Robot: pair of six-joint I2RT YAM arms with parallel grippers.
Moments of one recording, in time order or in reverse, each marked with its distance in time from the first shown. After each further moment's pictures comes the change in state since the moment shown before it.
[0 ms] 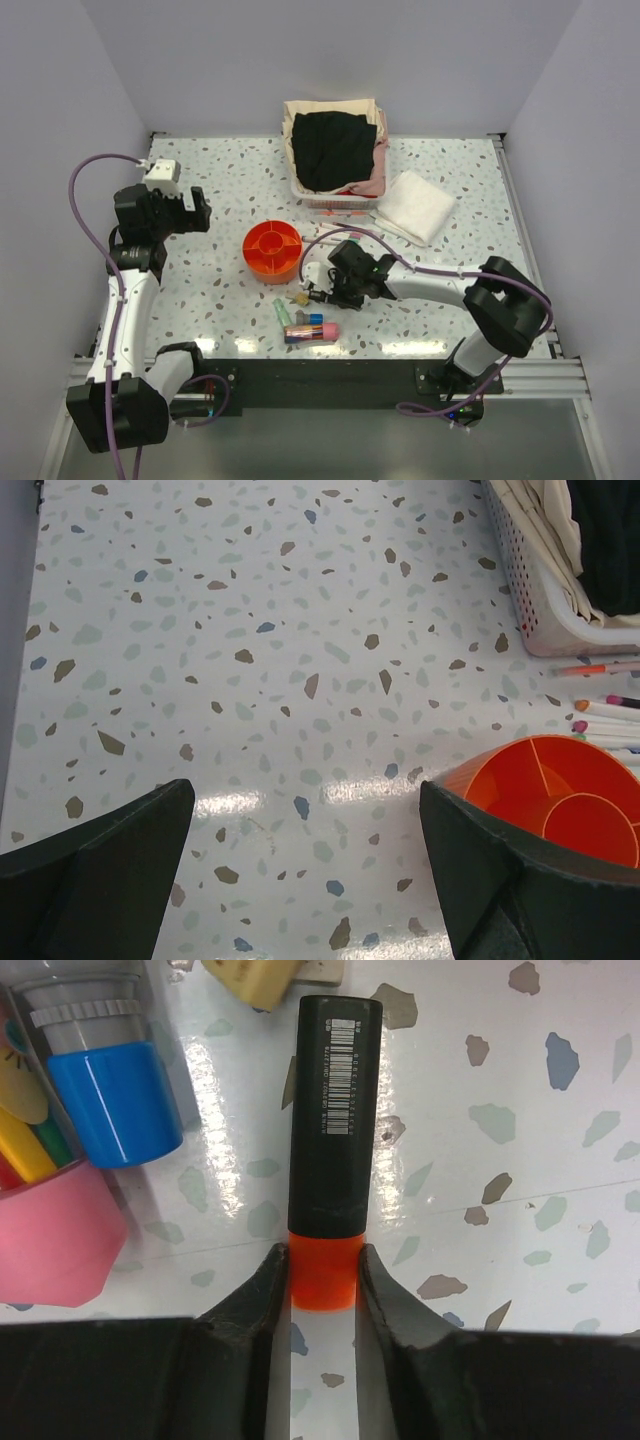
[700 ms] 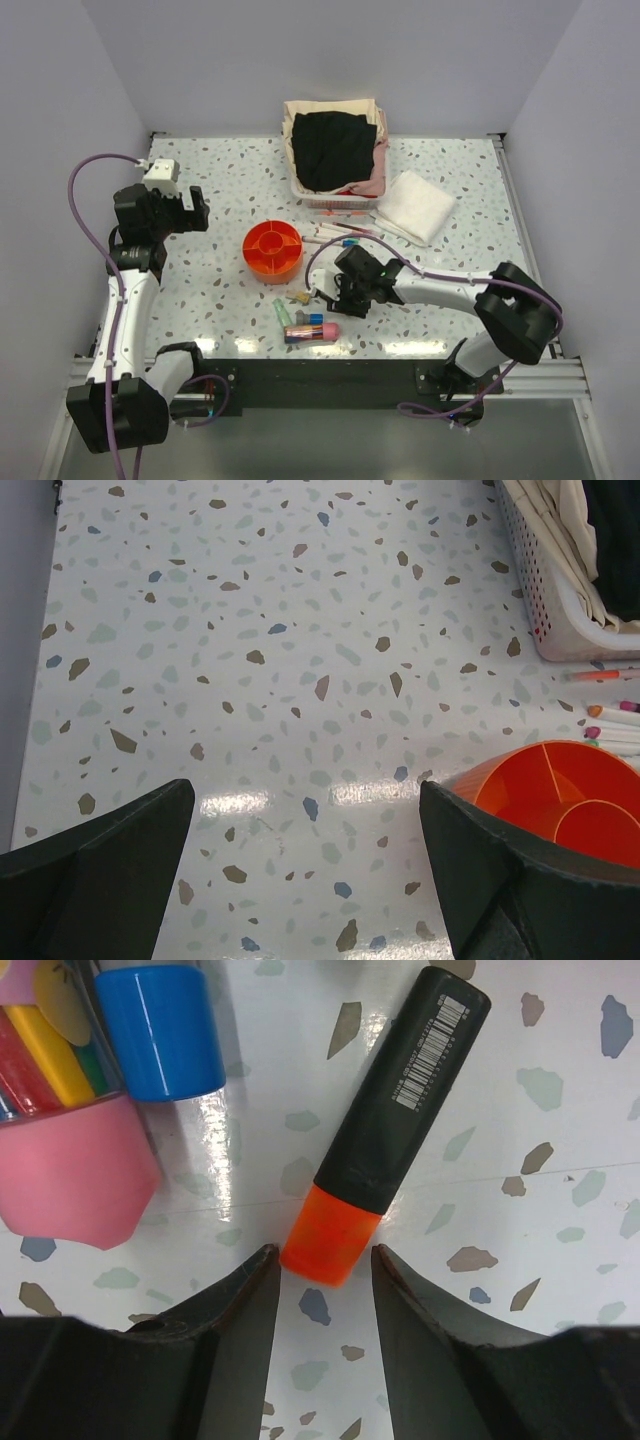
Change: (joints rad) left arm 0.001 -0.001 0.000 0.003 -0.020 0.005; right arm 0.000 -0.065 -0.060 -0.021 -0.026 -0.048
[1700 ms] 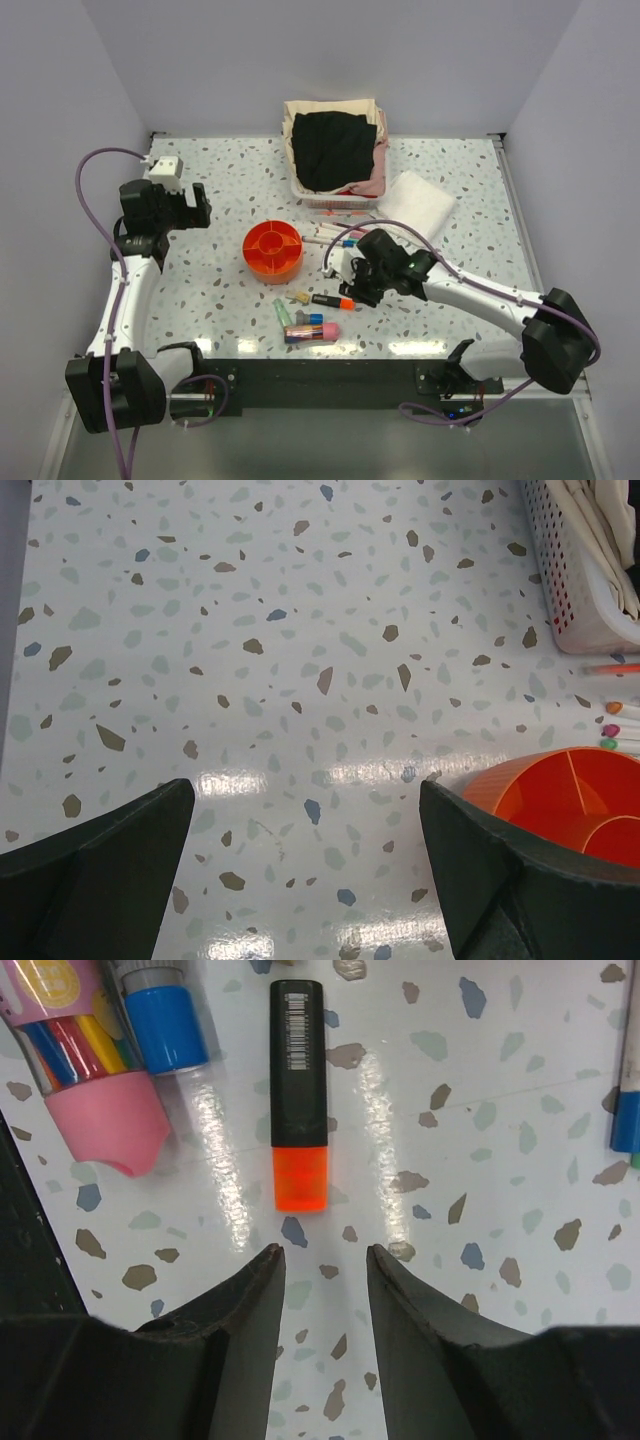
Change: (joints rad) left arm 0.000 0.108 0.015 0.032 0.000 0.000; right arm -0.099 -0.226 0.036 -0.154 -0.055 0.047
